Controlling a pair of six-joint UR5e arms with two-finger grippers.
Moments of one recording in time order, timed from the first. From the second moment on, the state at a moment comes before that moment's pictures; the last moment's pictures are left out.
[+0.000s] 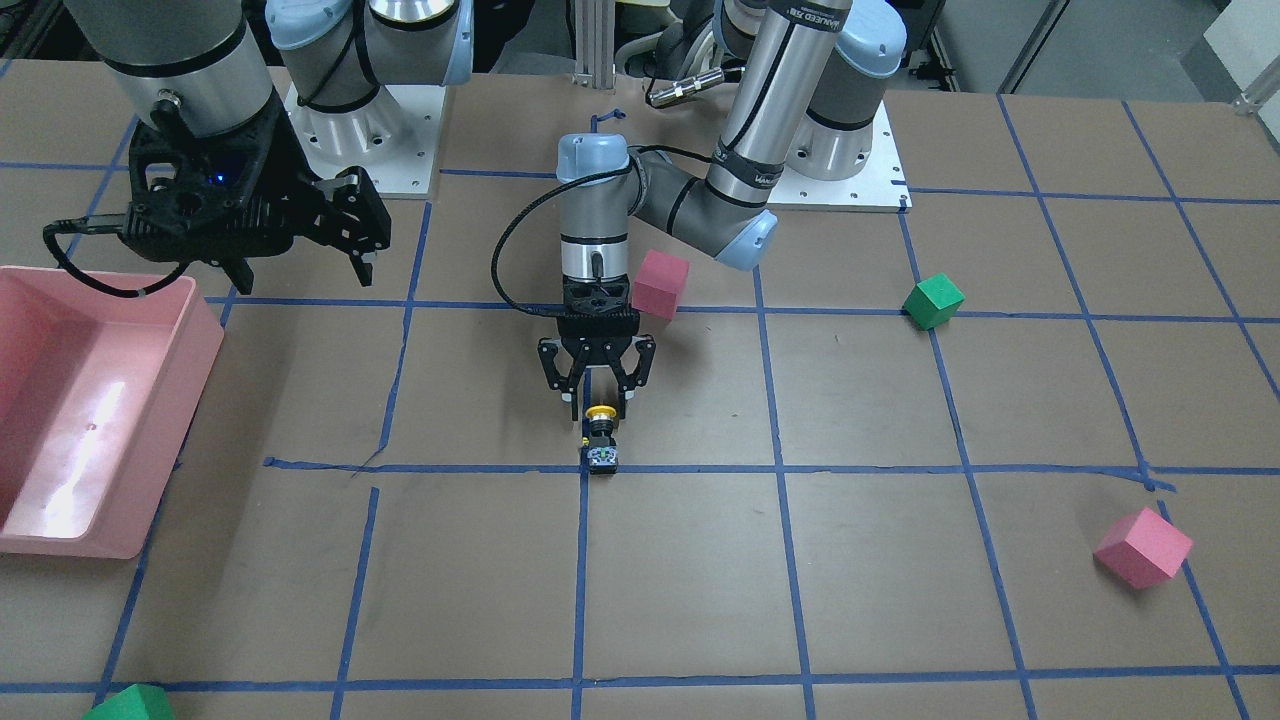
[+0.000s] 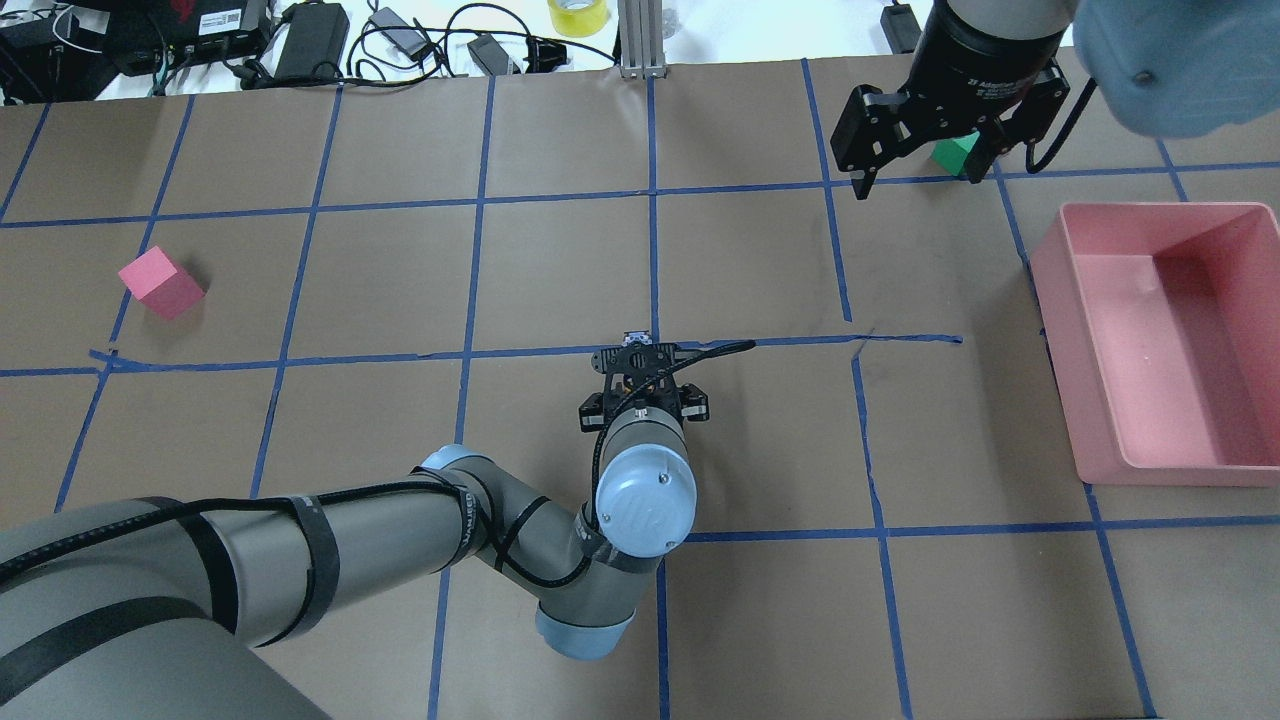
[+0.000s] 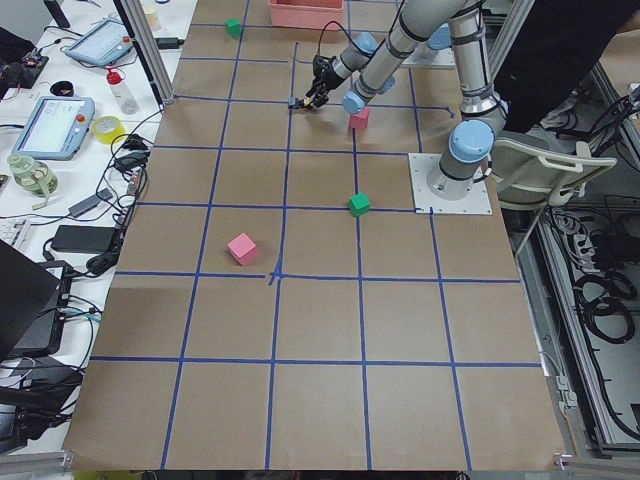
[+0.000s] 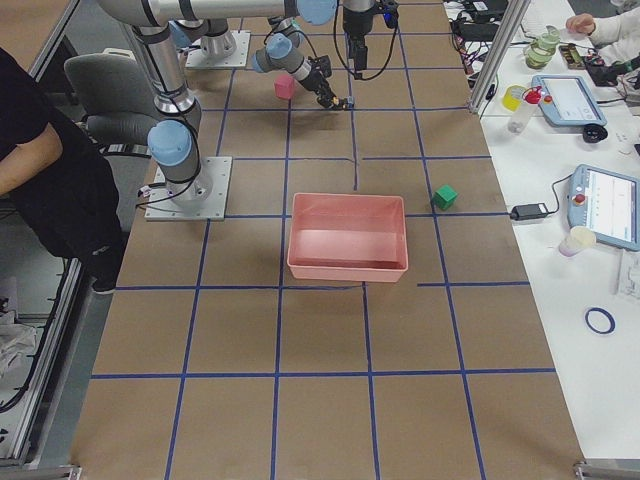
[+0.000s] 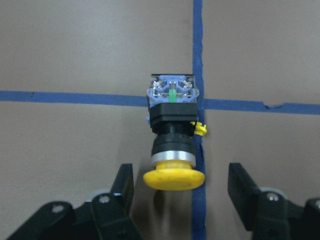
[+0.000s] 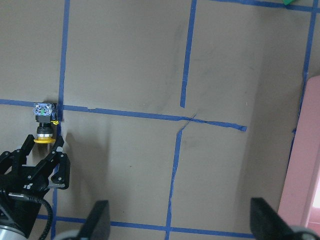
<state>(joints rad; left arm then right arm) -2.16 -2.13 -2.17 0.16 1.96 -0.54 1.61 -1.51 1.49 -1.60 -1.57 -0.07</state>
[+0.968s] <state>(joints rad) -2.07 -2.00 -2.01 -0.17 1.88 -0.54 1.61 -1.51 1.49 -1.60 -1.57 -0.07</state>
